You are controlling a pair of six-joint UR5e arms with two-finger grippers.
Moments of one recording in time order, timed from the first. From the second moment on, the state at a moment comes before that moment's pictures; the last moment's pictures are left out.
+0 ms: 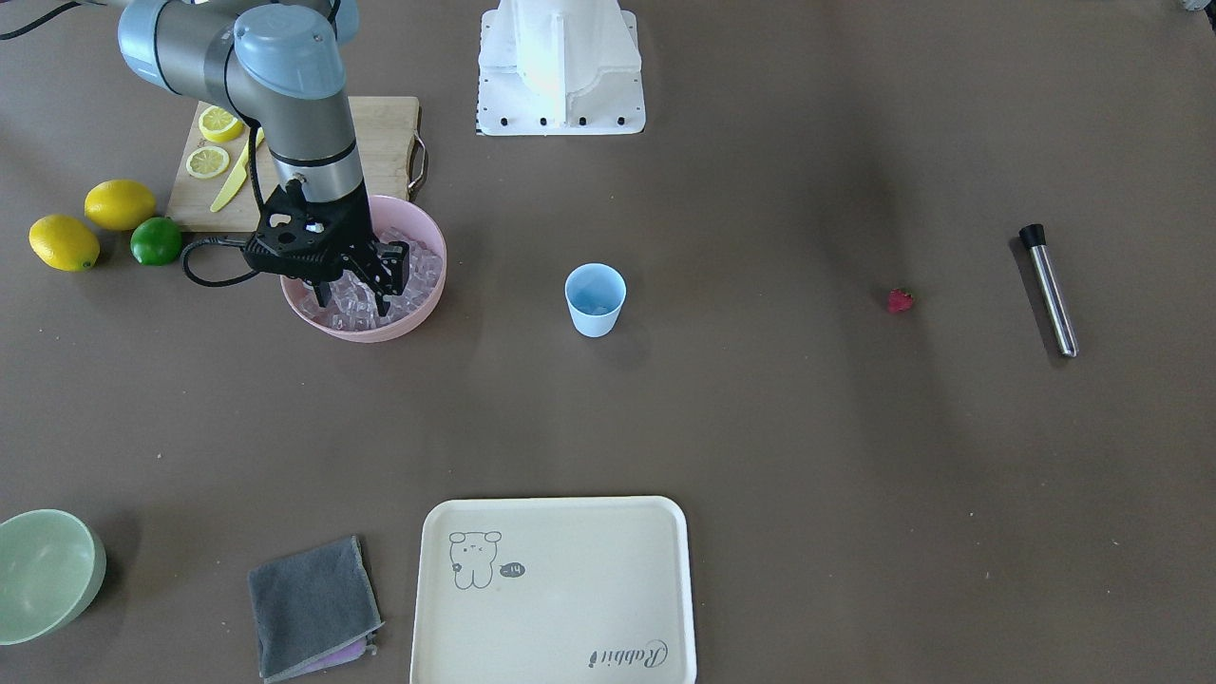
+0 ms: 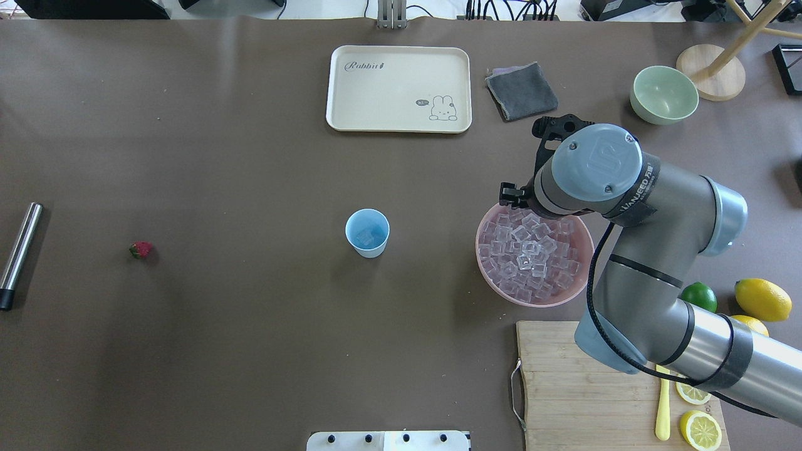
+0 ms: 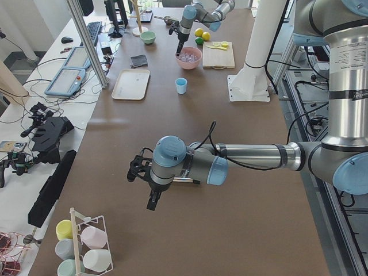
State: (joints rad) left arm -1.67 -1.47 -1.67 -1.83 -2.35 0.09; right arm 0.61 -1.16 1.89 -1.61 1.70 1.29
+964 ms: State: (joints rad) left arm -1.67 -1.47 -1.68 -1.83 -2.35 0.09; right arm 0.60 -1.17 1.86 -1.60 1.71 1.26
